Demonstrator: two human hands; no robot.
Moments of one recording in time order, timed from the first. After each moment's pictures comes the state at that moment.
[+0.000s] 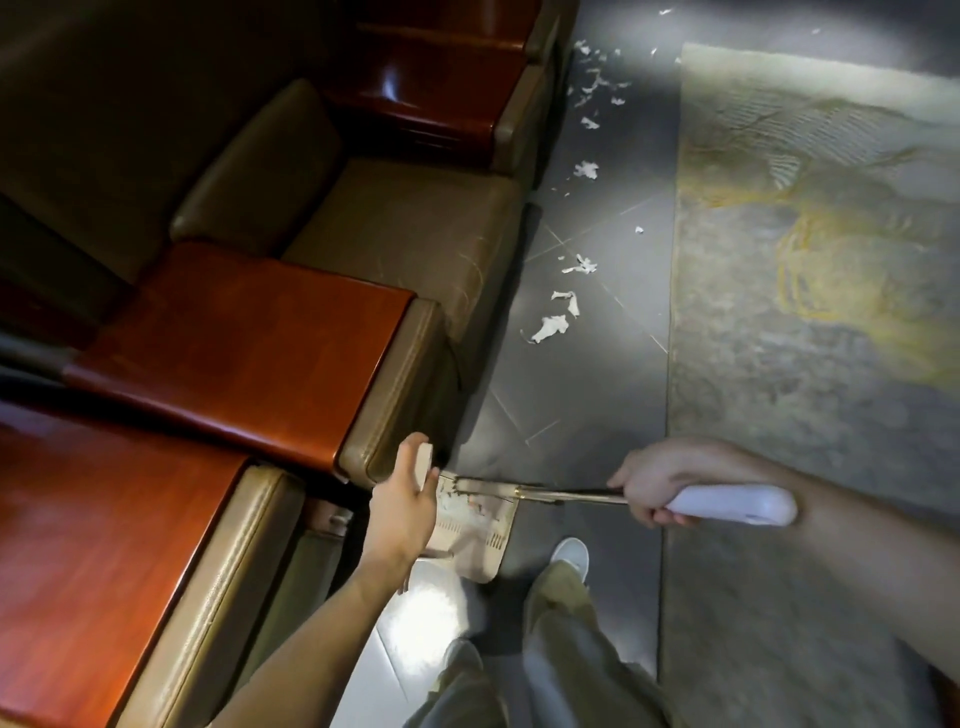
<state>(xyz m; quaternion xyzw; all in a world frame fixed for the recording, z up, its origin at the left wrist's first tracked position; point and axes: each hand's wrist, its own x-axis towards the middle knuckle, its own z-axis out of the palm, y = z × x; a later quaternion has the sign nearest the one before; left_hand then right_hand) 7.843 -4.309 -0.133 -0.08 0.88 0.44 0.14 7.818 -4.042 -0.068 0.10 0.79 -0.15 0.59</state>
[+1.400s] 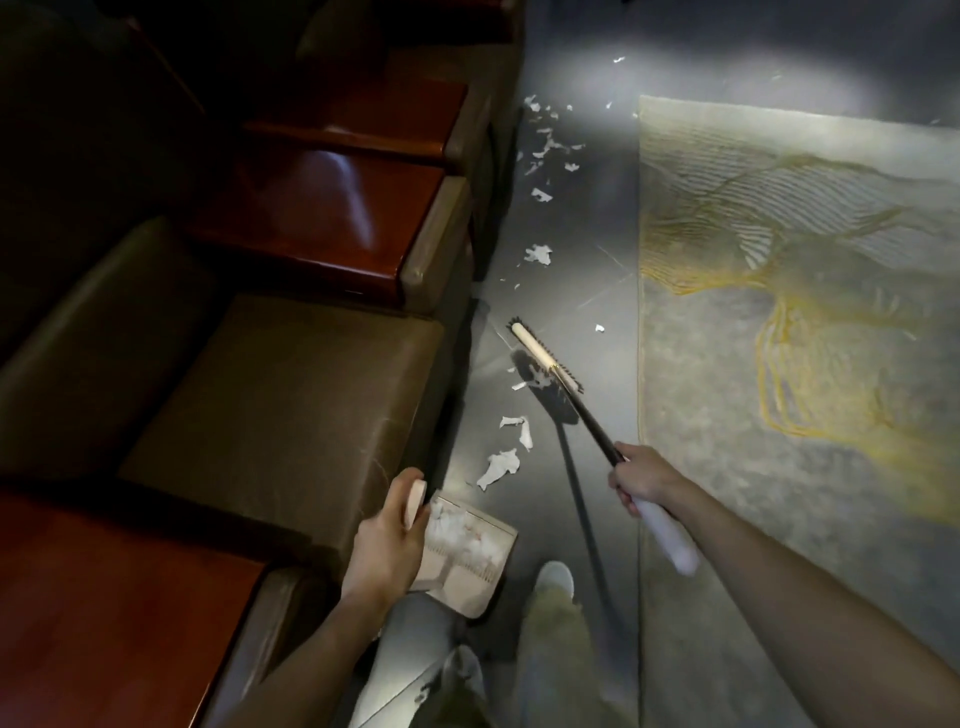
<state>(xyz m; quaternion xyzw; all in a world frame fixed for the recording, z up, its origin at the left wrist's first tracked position) 7.425 -4.074 -0.134 -0.04 0.88 0.42 0.21 7.407 -3.766 -0.153 0.36 0.78 -0.44 0.26</state>
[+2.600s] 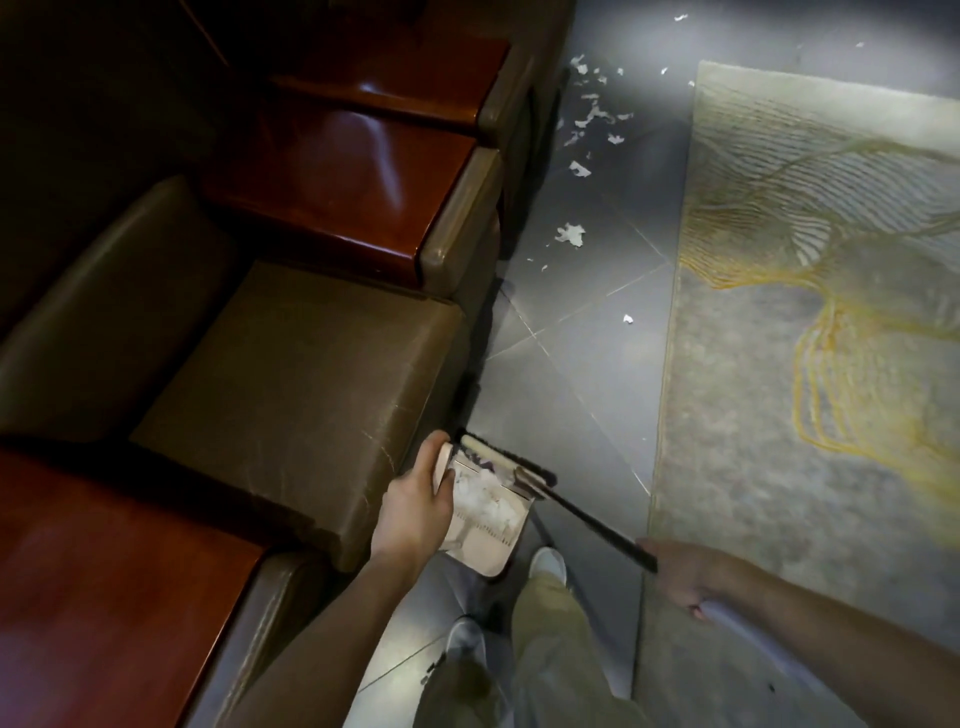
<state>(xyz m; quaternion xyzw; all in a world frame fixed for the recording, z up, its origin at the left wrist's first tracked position) 7.376 -4.033 -0.131 -0.05 0.88 0.42 0.19 7.434 -3.749 -0.166 0.08 0.83 -0.05 0.55</state>
